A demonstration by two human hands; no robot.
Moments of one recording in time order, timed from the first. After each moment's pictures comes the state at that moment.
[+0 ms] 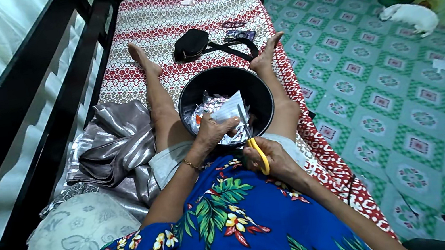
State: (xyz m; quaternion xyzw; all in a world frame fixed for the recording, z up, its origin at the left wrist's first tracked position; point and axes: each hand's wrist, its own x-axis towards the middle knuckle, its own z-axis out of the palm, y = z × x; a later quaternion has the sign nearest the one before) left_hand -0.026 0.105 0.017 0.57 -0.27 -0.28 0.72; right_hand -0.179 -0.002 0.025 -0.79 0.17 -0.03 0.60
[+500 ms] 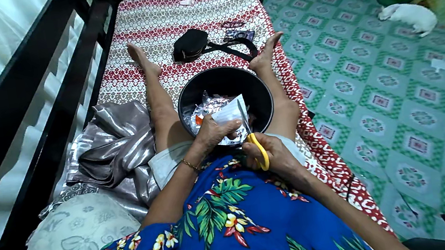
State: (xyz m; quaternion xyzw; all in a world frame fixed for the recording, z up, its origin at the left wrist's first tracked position) left_hand -0.027 0.108 0.022 0.57 -0.27 -0.33 0.71; right_hand -0.175 -0.002 0.037 -0.79 0.18 -0.02 0.59
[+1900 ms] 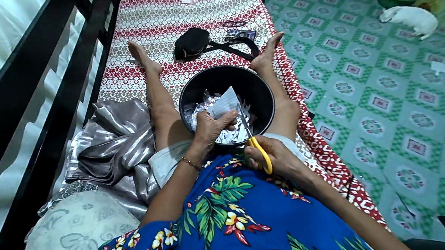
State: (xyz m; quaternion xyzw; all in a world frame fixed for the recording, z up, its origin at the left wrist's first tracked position) left_hand -0.026 0.102 0.023 0.54 -0.18 -0.29 0.77; right_hand -0.179 -0.009 0.036 -0.83 0.15 0.02 0.54
